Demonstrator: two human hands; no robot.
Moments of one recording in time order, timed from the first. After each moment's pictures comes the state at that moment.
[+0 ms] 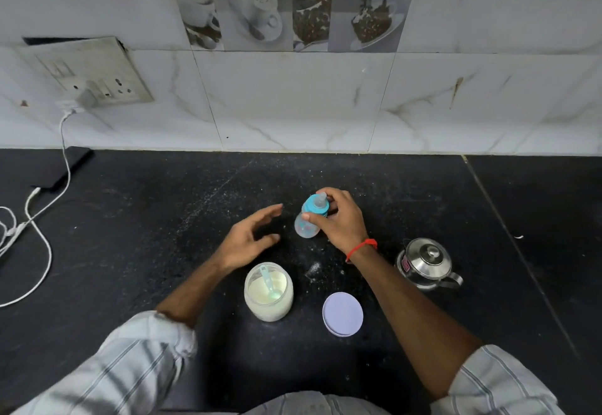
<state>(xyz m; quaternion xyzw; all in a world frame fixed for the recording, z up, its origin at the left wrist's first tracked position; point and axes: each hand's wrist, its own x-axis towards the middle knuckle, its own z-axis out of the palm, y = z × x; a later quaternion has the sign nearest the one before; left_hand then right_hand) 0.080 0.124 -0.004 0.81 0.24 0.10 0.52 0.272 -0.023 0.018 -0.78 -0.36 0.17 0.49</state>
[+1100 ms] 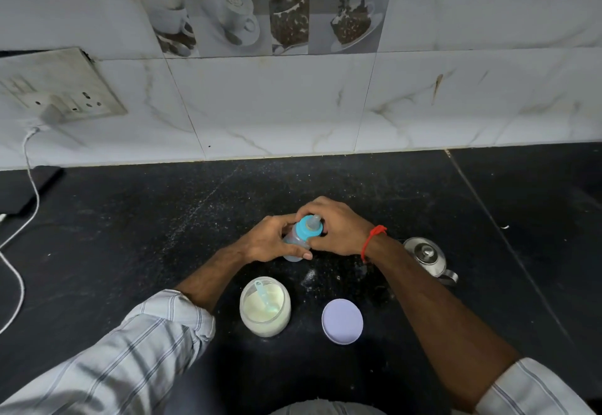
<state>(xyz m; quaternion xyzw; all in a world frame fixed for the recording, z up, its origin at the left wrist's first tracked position) 0.154 0.128 0.004 0.87 0.13 -0.02 0.48 0.293 -0.030 0.052 -0.75 -0.56 0.22 0.27</state>
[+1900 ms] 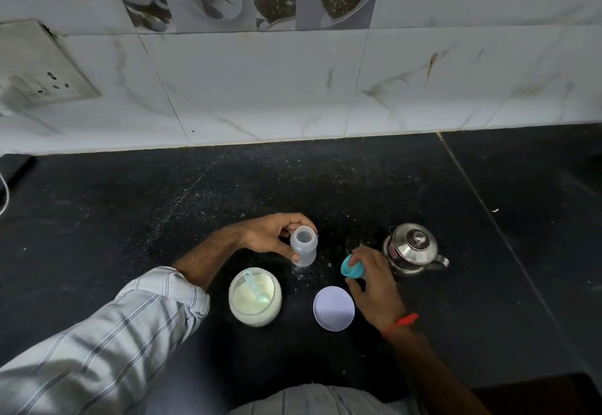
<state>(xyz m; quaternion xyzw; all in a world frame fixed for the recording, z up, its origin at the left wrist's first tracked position) 0.174 0.132 -0.013 0.83 0.04 -0.18 0.52 0.244 -0.158 -0.053 -0.85 -0.37 0.10 0.37</state>
